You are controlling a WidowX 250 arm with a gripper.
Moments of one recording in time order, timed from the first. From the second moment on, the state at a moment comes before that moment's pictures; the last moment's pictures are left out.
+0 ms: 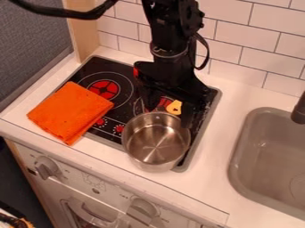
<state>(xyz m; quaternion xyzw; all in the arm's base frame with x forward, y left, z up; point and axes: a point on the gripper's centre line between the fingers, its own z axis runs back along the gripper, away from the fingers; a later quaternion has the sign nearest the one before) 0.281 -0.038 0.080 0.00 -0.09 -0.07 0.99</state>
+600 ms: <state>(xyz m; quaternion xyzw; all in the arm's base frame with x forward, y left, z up) 0.267 0.026 0.084 0.04 -0.07 -0.05 1.00</state>
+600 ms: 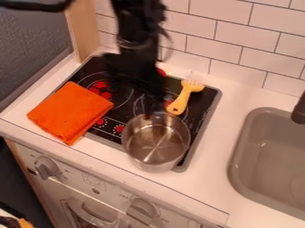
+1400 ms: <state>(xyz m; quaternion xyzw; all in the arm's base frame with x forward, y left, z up) 0.255 0.137 0.028 0.04 -0.02 0.02 1.00</state>
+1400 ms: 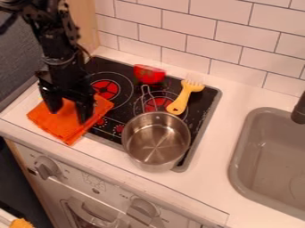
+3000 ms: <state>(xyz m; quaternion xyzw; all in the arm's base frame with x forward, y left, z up) 0.385 0.151 0.011 -0.01 -0.06 0.06 1.00</state>
